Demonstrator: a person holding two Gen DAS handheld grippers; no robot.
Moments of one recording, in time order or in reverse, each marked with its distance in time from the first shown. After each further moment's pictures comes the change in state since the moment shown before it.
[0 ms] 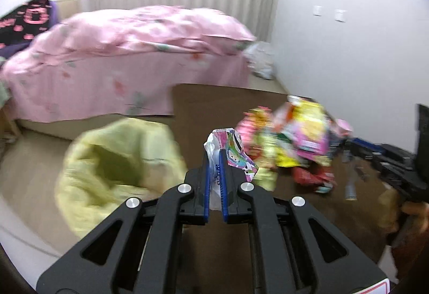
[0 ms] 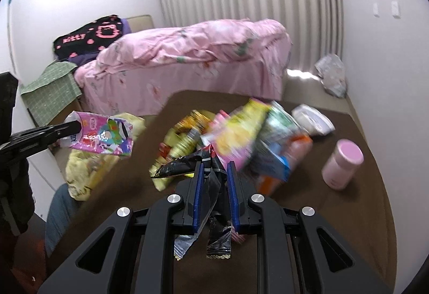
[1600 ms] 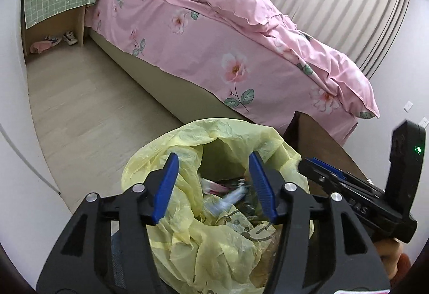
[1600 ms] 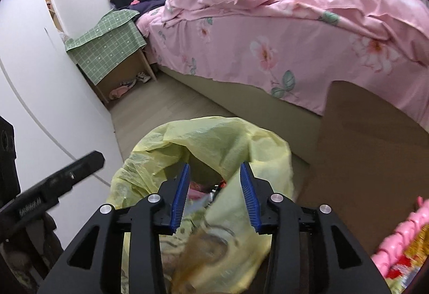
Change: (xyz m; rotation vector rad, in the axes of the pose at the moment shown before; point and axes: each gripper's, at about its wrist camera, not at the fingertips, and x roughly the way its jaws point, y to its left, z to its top) left arm 0.025 0.185 -0.032 -0.579 -0.024 0.229; right arm 0.236 0.188 0.083 -0.127 0.280 0.374
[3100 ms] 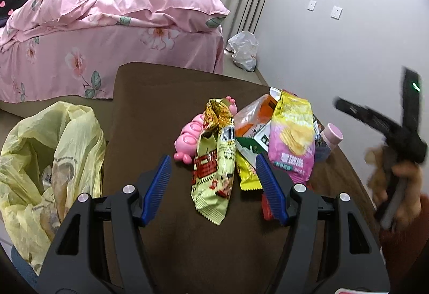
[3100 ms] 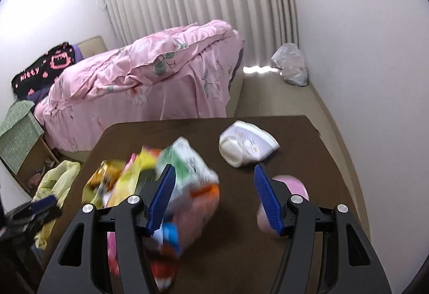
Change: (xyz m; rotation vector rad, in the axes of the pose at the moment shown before) left arm 0.012 -0.237 -0.114 0.517 0.135 -0.375; right arm -0.245 -0.230 -0.115 0.298 -0.269 -0.535
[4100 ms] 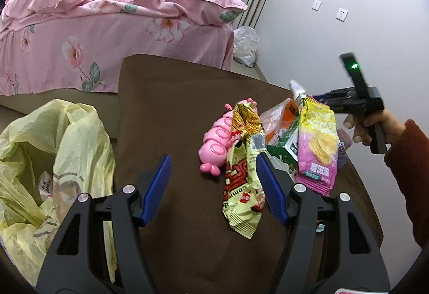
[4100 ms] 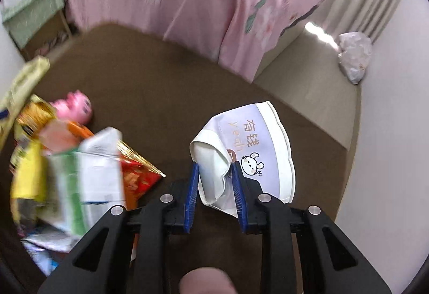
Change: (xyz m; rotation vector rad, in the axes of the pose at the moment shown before) left arm 0.025 0.038 0.011 -0.035 0.044 -0.042; right arm 0.112 -0.016 0.043 -0.405 0.383 0.080
